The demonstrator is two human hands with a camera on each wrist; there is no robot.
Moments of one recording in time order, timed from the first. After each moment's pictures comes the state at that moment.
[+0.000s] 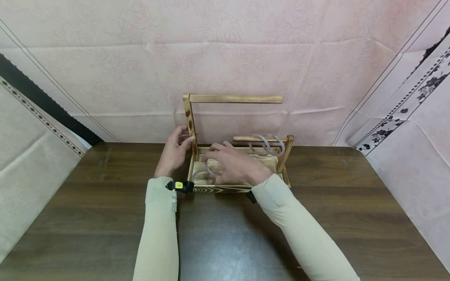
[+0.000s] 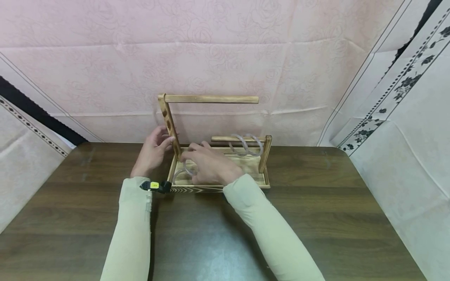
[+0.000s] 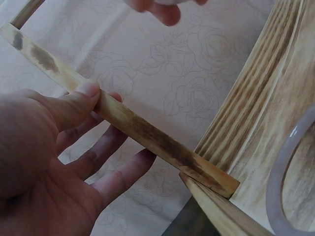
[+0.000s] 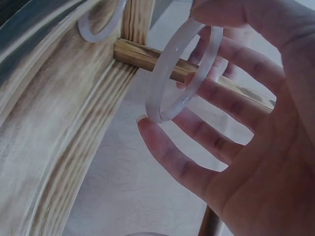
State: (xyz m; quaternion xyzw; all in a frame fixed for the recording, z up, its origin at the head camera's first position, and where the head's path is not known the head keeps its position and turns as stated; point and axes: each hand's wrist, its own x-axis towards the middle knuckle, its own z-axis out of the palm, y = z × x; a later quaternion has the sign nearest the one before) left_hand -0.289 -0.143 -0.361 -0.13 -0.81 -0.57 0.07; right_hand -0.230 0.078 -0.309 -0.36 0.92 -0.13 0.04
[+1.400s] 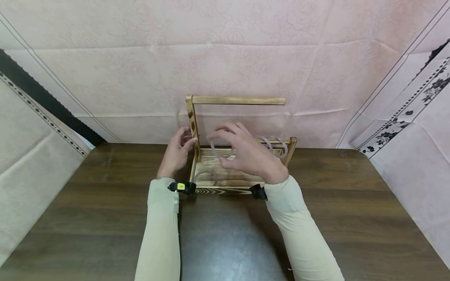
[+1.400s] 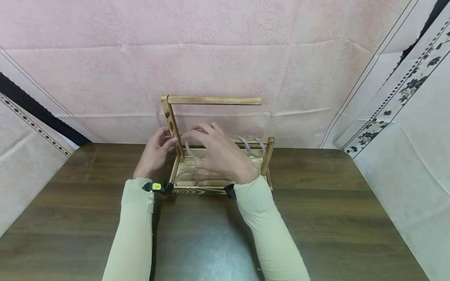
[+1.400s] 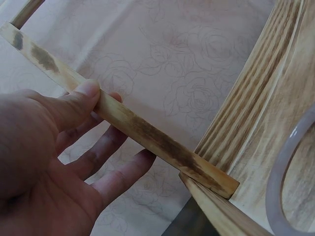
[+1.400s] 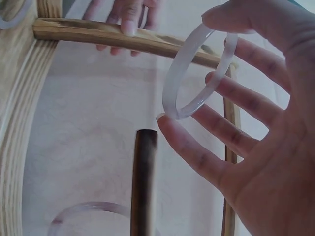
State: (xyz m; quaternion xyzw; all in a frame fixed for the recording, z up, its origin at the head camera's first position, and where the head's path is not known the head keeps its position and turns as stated) left_hand -0.290 -0.142 -0.362 -0.12 -0.81 -0.57 0.07; right_hand -0.226 0.100 -0.278 -0.39 0.88 -0.24 -0.12
